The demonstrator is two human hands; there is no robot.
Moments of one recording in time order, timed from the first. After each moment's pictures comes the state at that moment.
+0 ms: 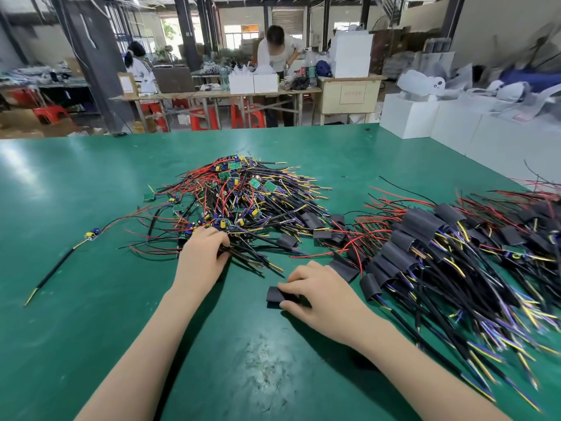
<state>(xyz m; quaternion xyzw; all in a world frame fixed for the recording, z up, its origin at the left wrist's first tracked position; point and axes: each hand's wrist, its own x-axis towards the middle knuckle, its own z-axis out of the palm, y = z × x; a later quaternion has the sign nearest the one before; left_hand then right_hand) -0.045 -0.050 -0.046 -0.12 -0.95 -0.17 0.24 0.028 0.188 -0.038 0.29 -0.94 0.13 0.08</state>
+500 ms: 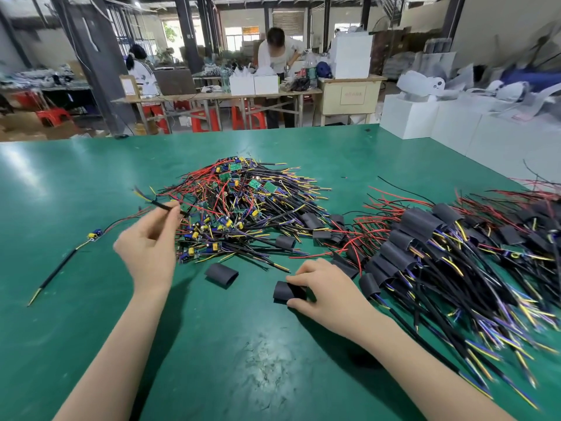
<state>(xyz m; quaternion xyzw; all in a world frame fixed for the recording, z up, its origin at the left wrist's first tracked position) -0.031 -0.079 -0.014 0.01 -0.72 -0.55 0.42 0.024 0.194 -0.037 0.25 -0.95 0.16 0.08</state>
